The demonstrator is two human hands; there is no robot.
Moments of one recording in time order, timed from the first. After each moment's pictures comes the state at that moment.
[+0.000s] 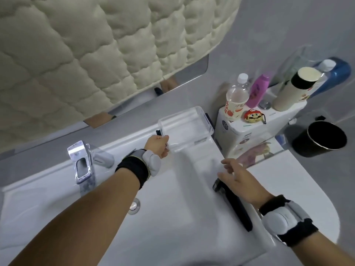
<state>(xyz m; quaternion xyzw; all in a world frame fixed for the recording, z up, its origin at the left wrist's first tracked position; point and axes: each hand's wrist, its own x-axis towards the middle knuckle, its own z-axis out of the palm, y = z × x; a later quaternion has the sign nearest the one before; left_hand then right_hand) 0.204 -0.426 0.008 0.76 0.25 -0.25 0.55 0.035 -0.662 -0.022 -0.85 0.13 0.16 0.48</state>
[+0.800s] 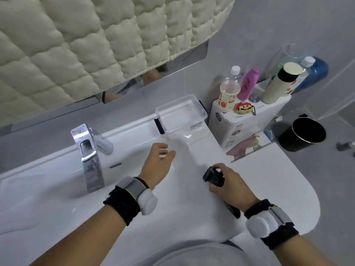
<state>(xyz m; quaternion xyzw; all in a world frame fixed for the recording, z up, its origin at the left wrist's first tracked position) 0.082 -0.398 0.017 0.81 0.08 -0.22 0.53 -0.024 -0.618 -0.018 -0.89 0.14 0.15 0.40</state>
